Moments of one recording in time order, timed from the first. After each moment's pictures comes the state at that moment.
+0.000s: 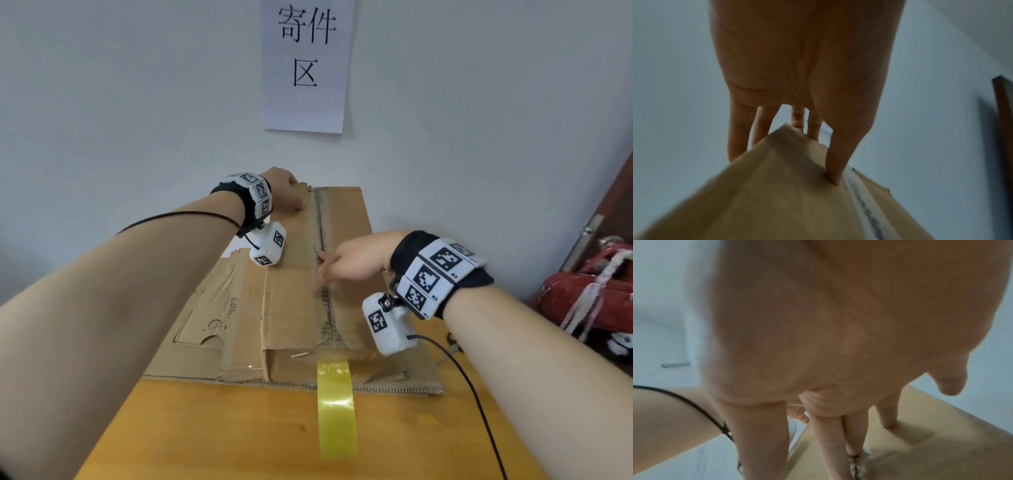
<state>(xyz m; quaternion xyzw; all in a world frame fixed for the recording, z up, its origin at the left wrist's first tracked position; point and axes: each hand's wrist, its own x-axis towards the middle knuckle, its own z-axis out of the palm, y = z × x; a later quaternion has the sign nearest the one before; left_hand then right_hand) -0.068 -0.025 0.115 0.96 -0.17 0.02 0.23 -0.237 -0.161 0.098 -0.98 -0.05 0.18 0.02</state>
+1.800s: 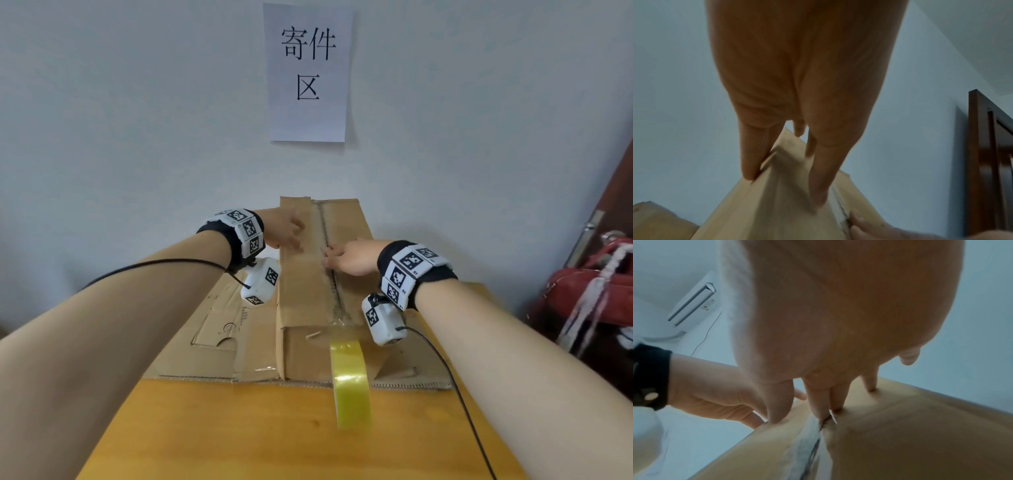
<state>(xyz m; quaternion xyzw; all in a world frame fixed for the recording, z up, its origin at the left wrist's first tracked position) -0.122 0.001 0.089 0.95 -0.24 -0.07 0.17 -0.217 -0.163 0.075 -0.99 0.01 0.12 0.03</state>
